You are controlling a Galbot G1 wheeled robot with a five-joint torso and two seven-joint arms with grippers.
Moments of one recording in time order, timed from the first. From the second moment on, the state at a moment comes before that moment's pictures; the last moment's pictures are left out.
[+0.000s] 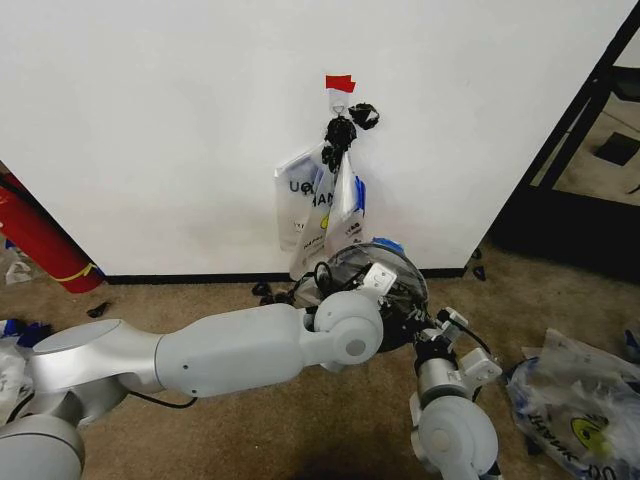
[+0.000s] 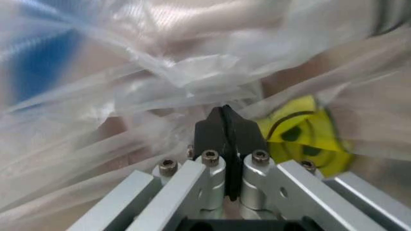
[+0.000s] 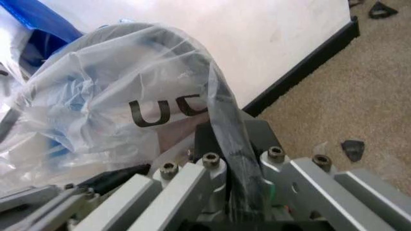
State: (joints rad) left arm 0.07 -1.18 0.87 -1.84 -1.48 0.69 -1.10; right arm -1.43 1.50 0.33 2.18 0.70 -0.17 0.52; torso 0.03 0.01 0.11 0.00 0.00
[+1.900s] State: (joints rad) left arm 0.11 -1.09 0.87 -1.95 -1.46 0.65 -1.04; right arm -1.43 1.49 0.31 2.18 0.69 -0.17 0.52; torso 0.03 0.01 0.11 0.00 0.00
